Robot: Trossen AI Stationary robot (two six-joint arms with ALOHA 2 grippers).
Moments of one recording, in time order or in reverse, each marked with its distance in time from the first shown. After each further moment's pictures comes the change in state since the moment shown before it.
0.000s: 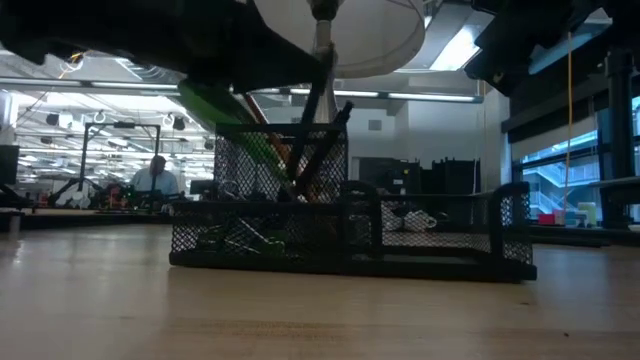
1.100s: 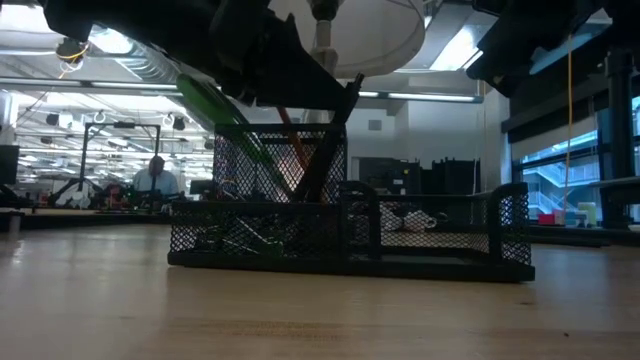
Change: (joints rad) left arm 0.053 0.001 0.171 -0.423 0.099 -0.135; right arm 0.000 0.000 0.000 -0.015 0.000 -0.026
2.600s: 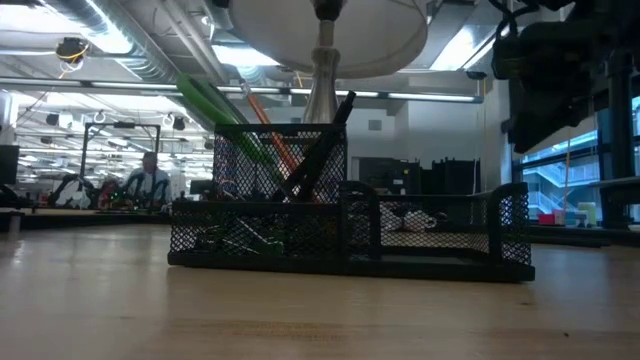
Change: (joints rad) left arm -0.023 -0.413 0.001 -0.129 0.024 -0.053; right arm -0.051 0.000 0.000 -0.454 0.245 0.322
